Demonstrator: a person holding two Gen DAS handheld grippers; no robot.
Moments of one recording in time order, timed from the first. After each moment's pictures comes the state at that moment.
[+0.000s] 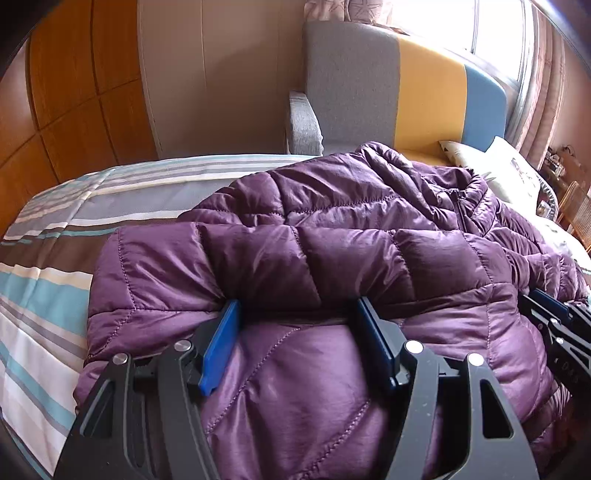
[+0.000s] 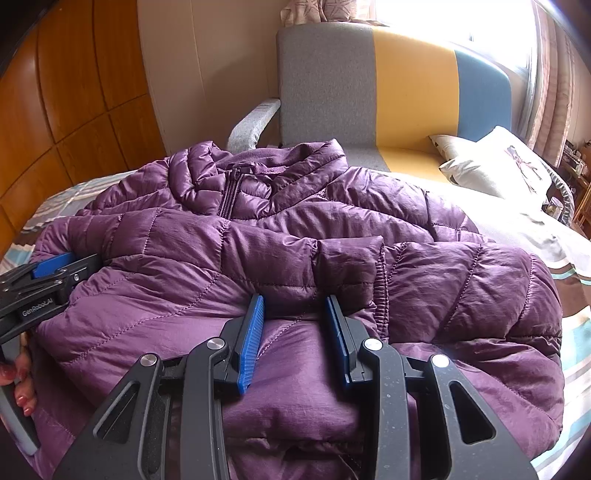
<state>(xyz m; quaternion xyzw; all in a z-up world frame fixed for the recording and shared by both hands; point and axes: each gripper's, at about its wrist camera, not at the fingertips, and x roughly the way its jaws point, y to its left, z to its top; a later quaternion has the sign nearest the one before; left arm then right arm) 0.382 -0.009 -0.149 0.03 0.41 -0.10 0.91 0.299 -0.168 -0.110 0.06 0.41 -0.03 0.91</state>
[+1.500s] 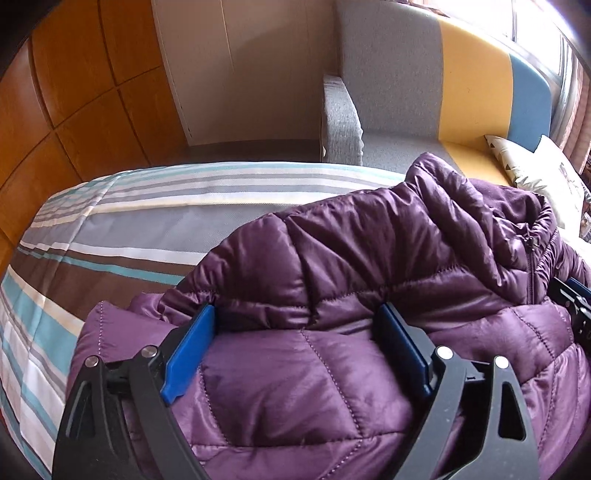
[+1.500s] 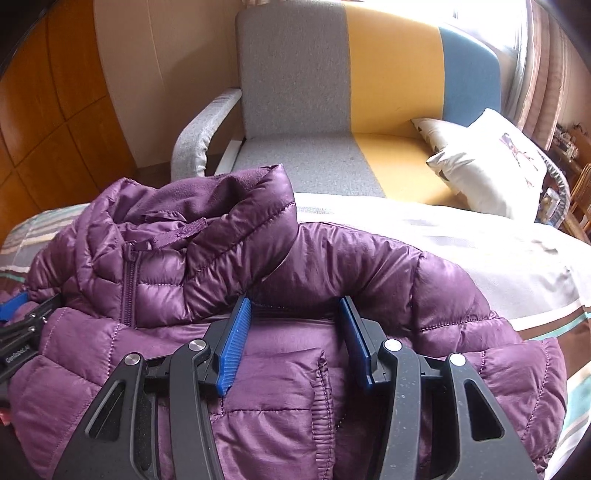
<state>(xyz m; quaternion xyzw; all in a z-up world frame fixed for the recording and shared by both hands) 0.458 -0.034 -0.155 0.06 0.45 -0.02 0.89 0.395 -0.220 -0.119 0.08 0.45 -0.07 0.89</state>
